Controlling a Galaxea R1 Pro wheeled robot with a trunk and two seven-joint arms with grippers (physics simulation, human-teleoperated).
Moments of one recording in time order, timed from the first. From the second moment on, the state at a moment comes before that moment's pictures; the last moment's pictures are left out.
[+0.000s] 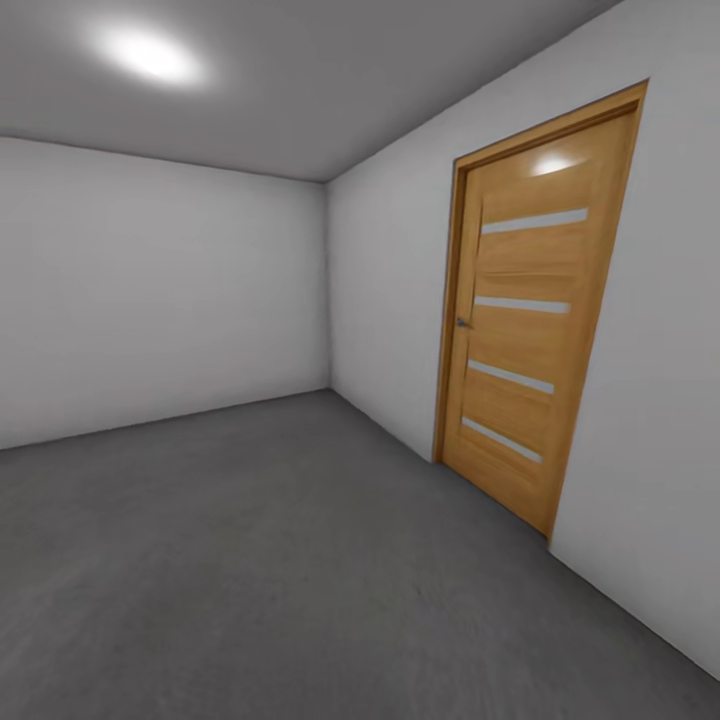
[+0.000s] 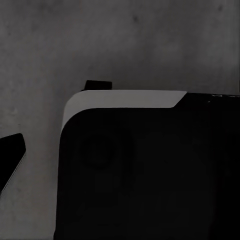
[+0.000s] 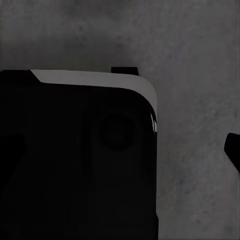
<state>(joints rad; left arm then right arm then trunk) 0.00 -0.02 0.01 -0.07 0.07 -0.08 0.00 0.00 -0.02 0.00 0.01 0.00 -0.13 0.00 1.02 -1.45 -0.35</state>
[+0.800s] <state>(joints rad) 0.00 -0.02 0.01 -0.07 0.07 -0.08 0.00 0.00 -0.02 0.00 0.01 0.00 -0.13 0.00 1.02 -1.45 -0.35</state>
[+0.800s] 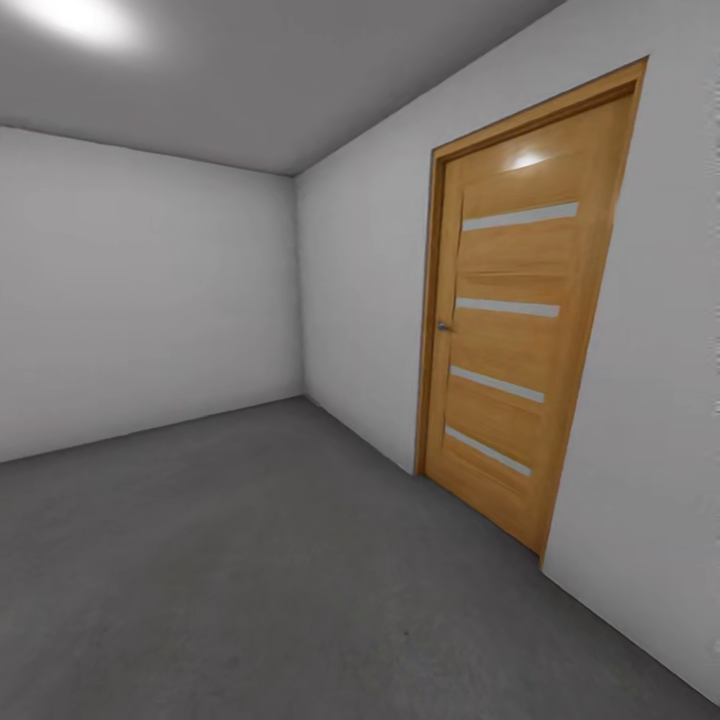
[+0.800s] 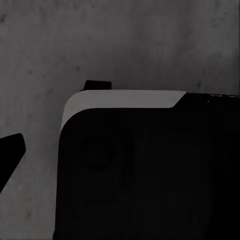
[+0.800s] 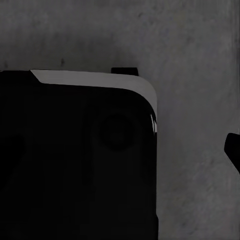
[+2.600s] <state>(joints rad) 0.00 -0.02 0.00 -0.07 0.07 -0.08 0.00 0.00 -0.02 0.00 0.01 0.00 -0.13 0.00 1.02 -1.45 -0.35</state>
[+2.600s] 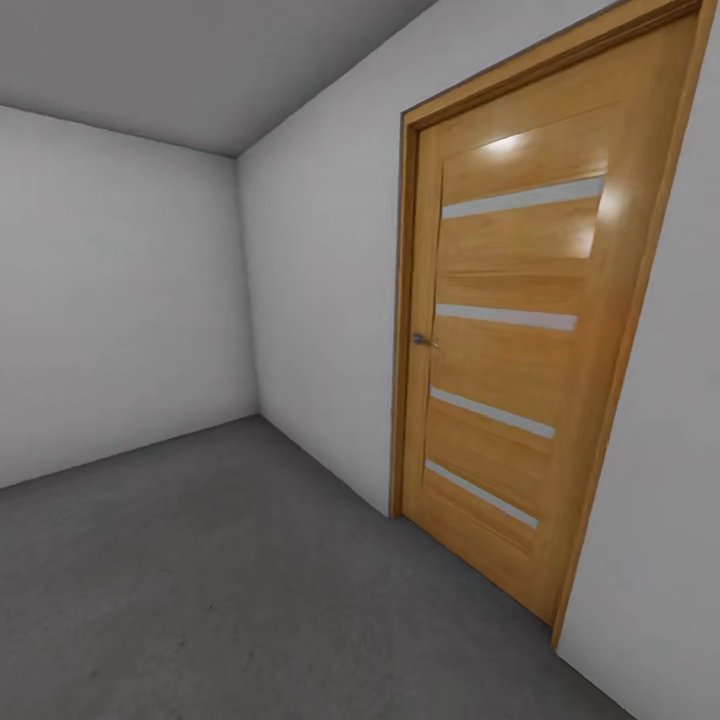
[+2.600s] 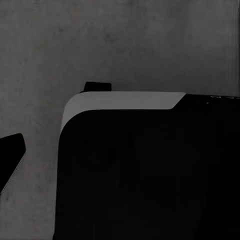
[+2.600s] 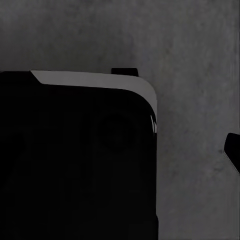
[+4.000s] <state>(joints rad) 0.00 -0.02 0.00 -0.07 0.07 -0.08 0.00 0.00 -0.02 0.00 0.01 -0.01 -0.13 0.00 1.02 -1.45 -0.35</state>
